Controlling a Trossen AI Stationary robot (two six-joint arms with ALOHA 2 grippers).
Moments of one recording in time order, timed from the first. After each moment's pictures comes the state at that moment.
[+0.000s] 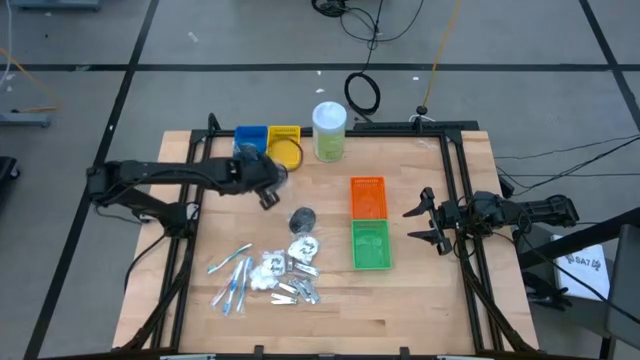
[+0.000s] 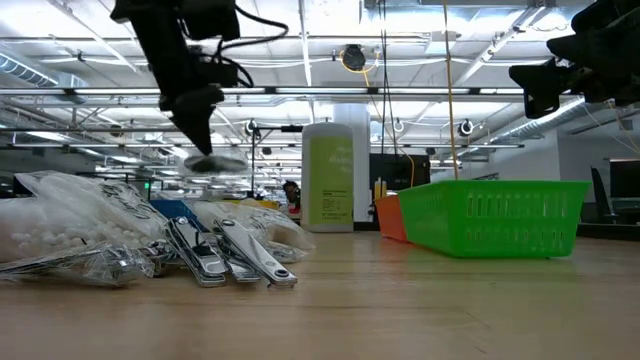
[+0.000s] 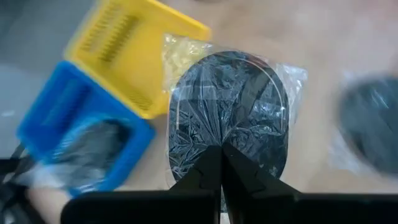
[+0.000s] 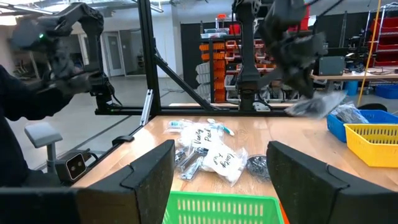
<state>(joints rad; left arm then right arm) 0.21 1.31 0.95 -0.74 -0.43 -0.26 0.10 0.02 0.02 0.08 -0.11 0.07</state>
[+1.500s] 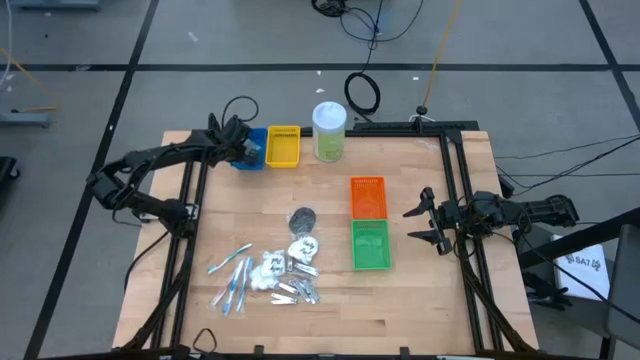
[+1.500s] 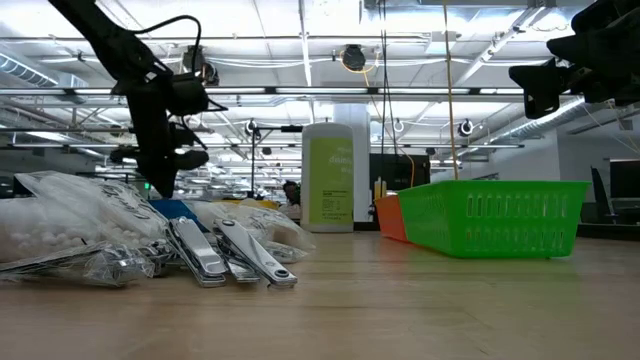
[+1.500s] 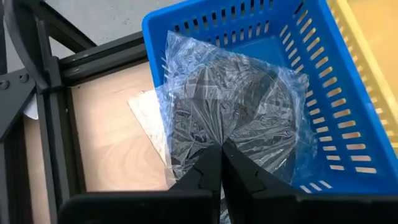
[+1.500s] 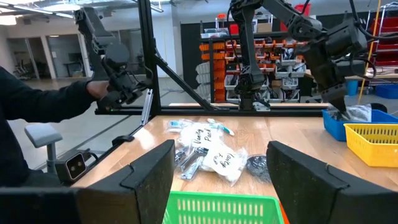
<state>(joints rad) 0.84 1.37 0.73 -0.45 -0.29 -0.34 0.10 0.02 0.02 0.08 -0.11 0.07</state>
